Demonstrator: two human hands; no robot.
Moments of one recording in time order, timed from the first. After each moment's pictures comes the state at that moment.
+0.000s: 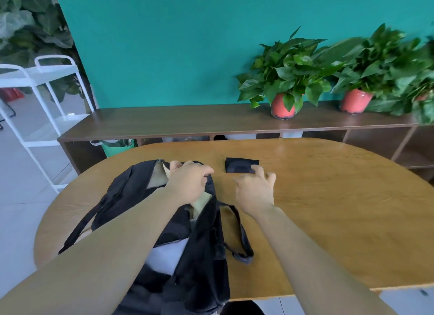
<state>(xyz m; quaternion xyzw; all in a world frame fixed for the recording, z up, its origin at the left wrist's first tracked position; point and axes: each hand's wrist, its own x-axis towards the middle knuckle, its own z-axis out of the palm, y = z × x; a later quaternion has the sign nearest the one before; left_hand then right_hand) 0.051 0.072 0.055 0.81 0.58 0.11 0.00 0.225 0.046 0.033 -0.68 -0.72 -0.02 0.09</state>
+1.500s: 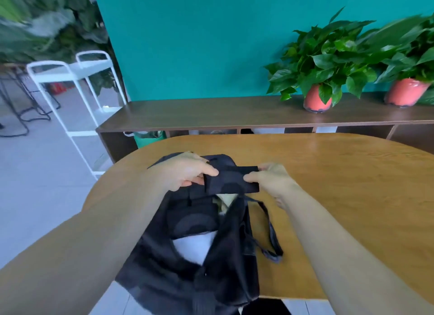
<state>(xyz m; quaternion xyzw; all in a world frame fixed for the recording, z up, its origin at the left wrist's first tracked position) 0.007 0.061 0.105 0.52 0.69 0.20 0.47 0.207 0.062 0.055 -0.65 -0.50 0.47 0.34</state>
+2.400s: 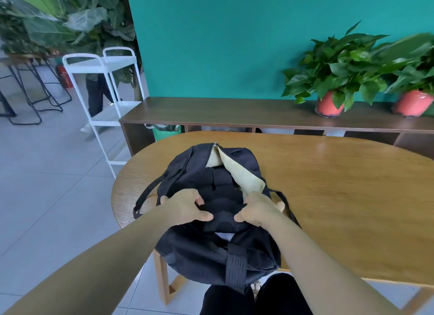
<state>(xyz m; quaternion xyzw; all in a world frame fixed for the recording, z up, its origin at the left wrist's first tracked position) -0.078 -0.026 0.015 0.65 0.70 0.07 0.28 0.124 -0.011 0.019 -0.71 -0.65 0.27 0.01</state>
